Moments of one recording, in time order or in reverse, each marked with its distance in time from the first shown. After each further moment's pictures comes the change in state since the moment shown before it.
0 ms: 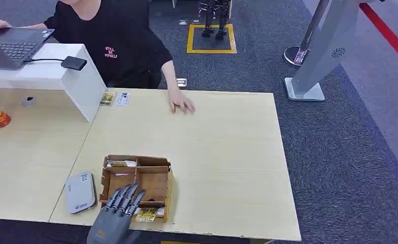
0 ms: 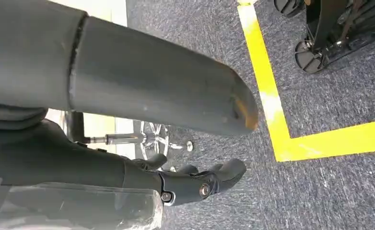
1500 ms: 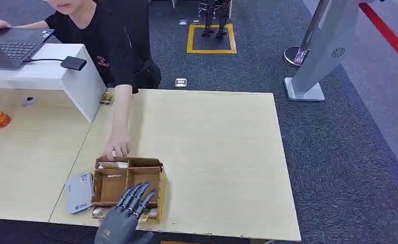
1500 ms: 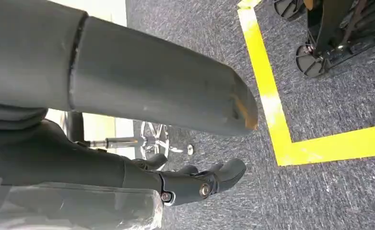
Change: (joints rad) left arm -0.001 -0.033 0.001 -0.034 0.186 0.060 -0.190; right arm 0.000 0.020 -0.024 -0.005 0.014 -0.010 -0.012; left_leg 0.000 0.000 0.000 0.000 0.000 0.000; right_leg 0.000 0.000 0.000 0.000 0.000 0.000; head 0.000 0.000
